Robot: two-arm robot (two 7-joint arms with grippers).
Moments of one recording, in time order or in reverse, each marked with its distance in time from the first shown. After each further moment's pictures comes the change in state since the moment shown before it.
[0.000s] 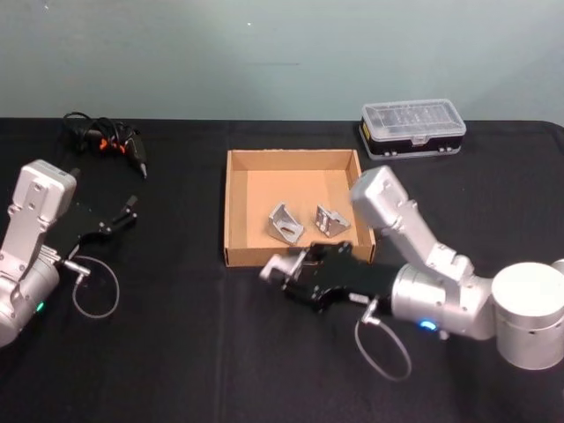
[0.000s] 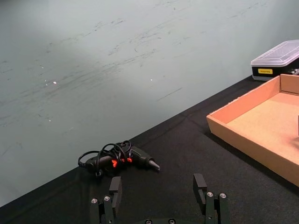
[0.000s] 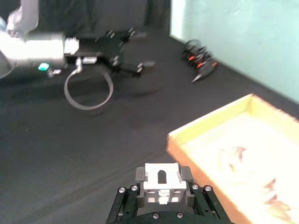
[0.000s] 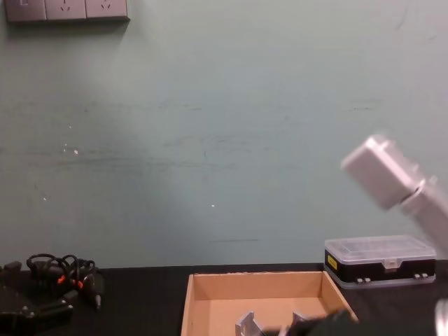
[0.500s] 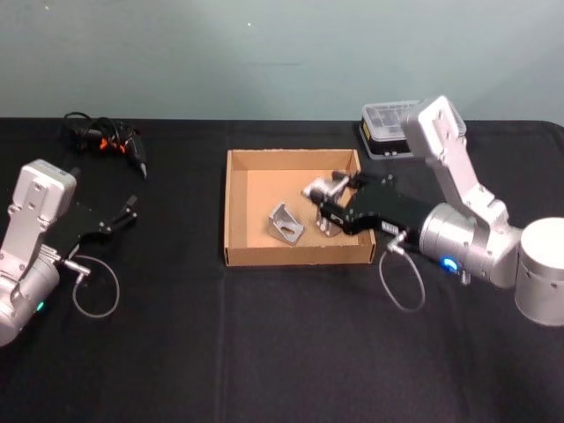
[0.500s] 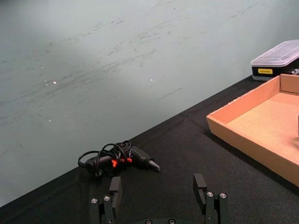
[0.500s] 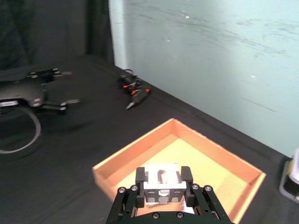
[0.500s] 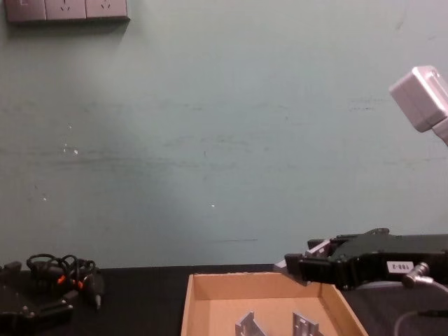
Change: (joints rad) left arm 0.000 0.000 0.000 0.000 0.000 0.000 0.000; right arm 0.049 -0.040 0.114 0.046 0.025 -0.007 -0.117
